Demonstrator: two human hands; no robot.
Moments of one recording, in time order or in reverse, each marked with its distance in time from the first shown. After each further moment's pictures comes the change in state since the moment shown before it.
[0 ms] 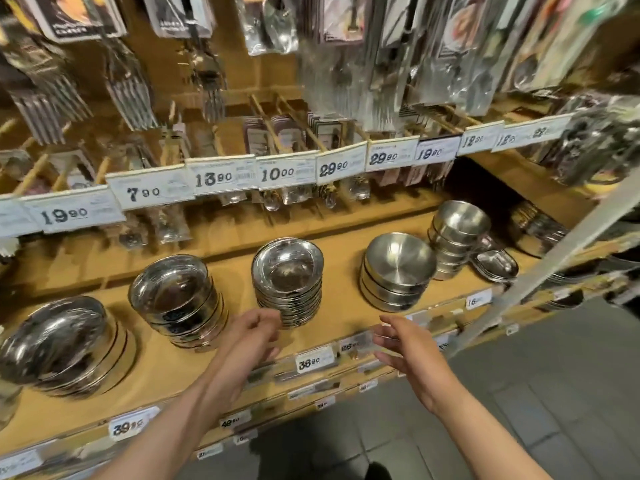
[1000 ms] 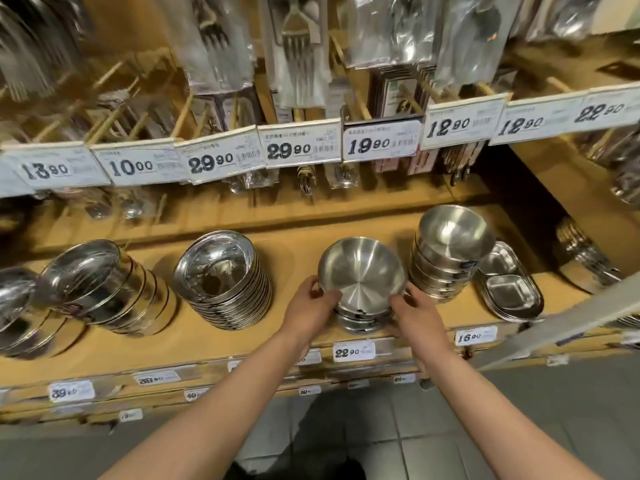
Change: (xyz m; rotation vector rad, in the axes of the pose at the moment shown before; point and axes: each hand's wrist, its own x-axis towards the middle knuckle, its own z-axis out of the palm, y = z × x) left_hand 0.094 0.033 0.248 -0.064 0.125 -0.120; right_hand 0.184 -0.044 -0.123 -0.203 -0.170 -0.091
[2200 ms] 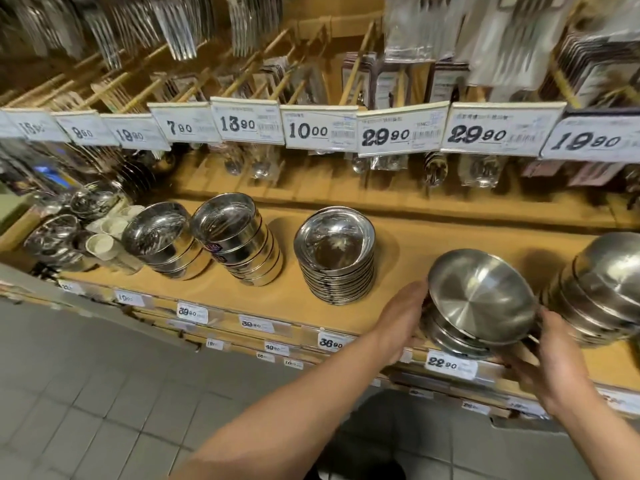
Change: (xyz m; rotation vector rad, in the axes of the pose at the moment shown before) left_hand -0.008 -0.013 -0.024 -0.134 -0.151 -0.073; right_hand -0.008 -0.022 0.012 0.020 0.070 0.128
